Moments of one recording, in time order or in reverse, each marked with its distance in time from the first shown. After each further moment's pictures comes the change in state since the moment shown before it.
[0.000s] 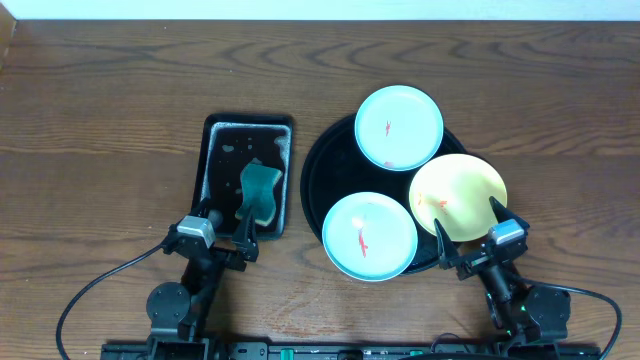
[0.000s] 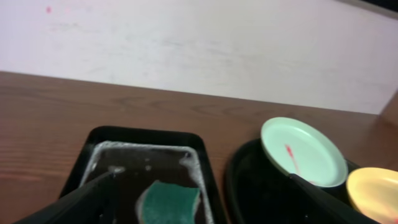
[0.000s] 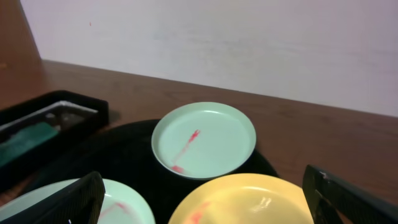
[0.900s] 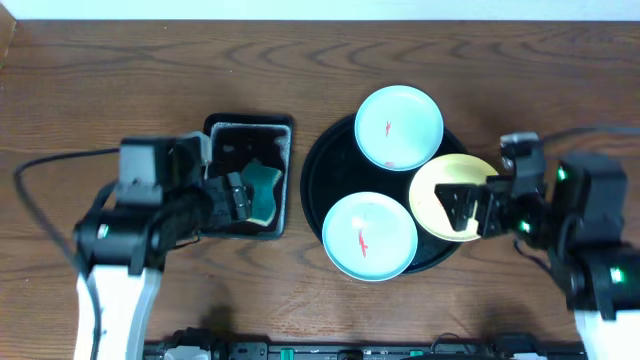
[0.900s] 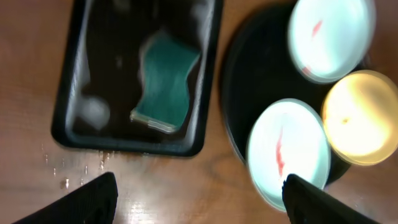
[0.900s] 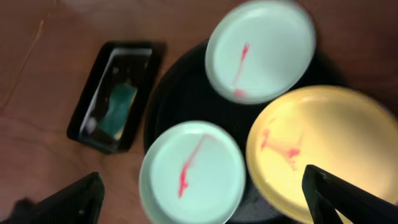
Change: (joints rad) left arm 0.000 1.091 1.140 -1.135 0.040 -0.061; right arm 0.000 0.948 1.052 -0.887 -0.154 0.167
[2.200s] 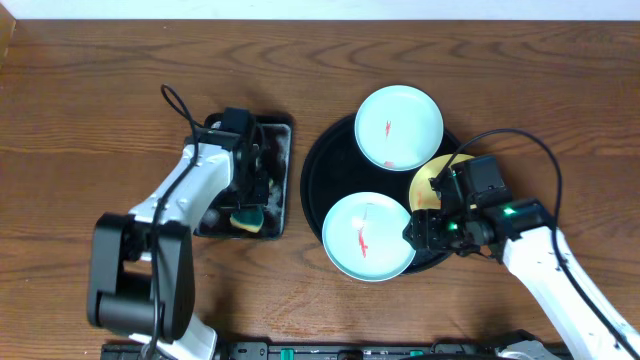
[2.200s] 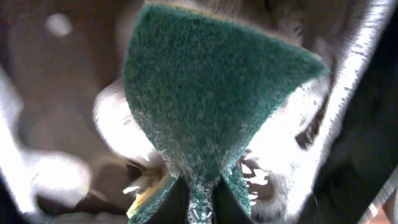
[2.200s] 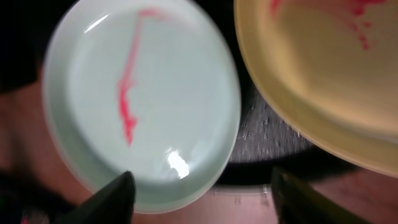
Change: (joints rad) left arm -0.118 0.644 -0.052 0.246 -0.222 0.080; right arm 0.223 0.319 -0.285 0.123 0.140 0.192
